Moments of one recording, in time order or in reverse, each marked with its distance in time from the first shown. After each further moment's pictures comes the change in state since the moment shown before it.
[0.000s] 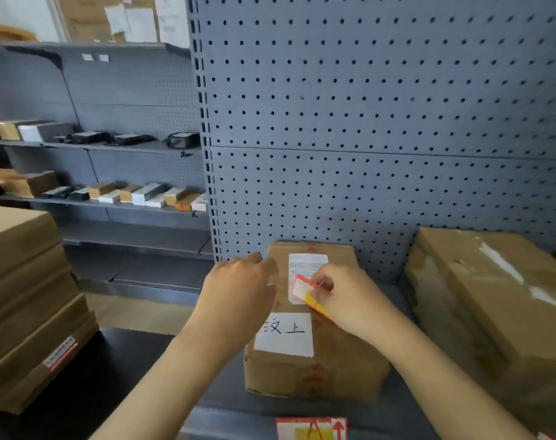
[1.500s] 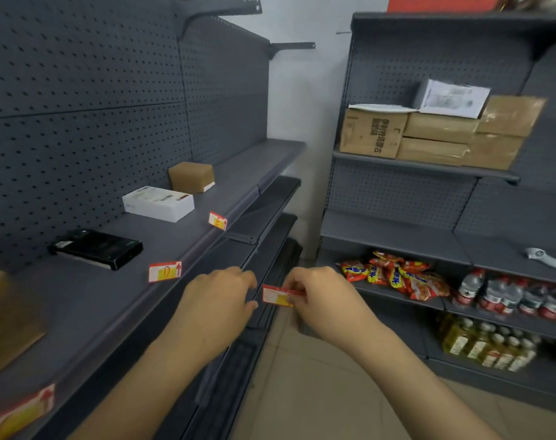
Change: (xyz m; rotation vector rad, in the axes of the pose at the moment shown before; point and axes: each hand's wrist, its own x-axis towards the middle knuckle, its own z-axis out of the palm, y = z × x) left_hand -0.121 0.756 0.065 -0.367 -0.229 1.321; right_hand -0.550 0.441 -0.296 -0.367 0.632 0.986
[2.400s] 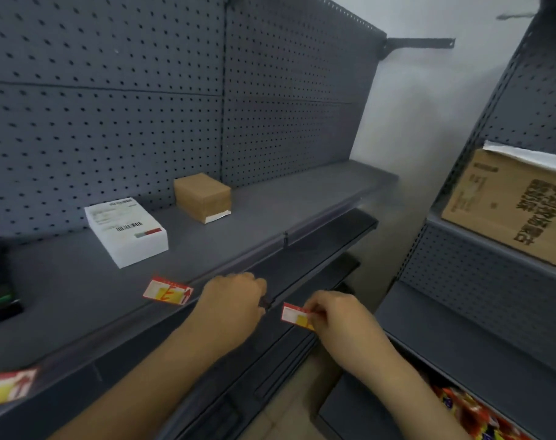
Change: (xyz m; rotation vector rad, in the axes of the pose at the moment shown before) left_hand 0.366 -0.032 0.113 0.067 -0.064 -0.378; right_hand 0.358 0.236 0.031 0.066 -0.204 -0.244
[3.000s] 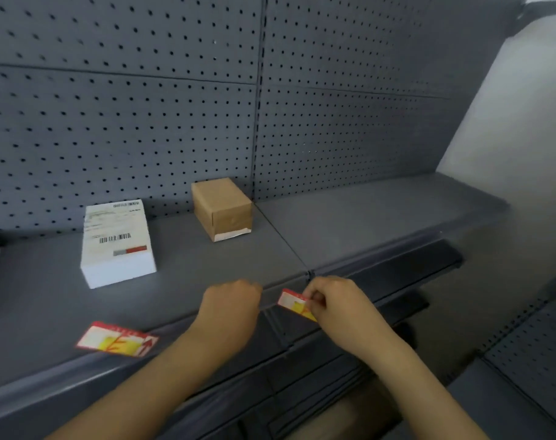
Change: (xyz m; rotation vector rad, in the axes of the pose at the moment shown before) left_hand 0.152 -0.021 0.057 0.149 -0.101 -0.414; right_hand 0.212 0.072 0.011 0.104 -0.164 -0.277
